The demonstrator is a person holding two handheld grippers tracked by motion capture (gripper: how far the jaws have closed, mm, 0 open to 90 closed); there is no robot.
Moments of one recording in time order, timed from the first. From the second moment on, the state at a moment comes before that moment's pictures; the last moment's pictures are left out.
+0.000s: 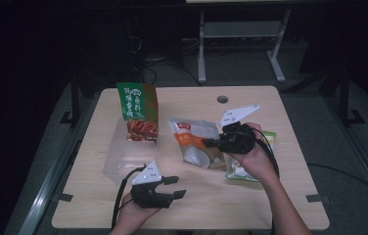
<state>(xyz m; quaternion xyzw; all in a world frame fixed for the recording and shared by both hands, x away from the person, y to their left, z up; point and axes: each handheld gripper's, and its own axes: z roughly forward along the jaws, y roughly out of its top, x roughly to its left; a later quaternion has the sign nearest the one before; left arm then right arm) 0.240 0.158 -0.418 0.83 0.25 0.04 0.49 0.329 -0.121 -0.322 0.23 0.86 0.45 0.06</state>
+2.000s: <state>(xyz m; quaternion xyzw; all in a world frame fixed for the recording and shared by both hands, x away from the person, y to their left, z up) 0.226 0.164 -0.419 0.84 0.23 0.04 0.49 0.395 0.054 -0.305 0.14 0.87 0.48 0.01</state>
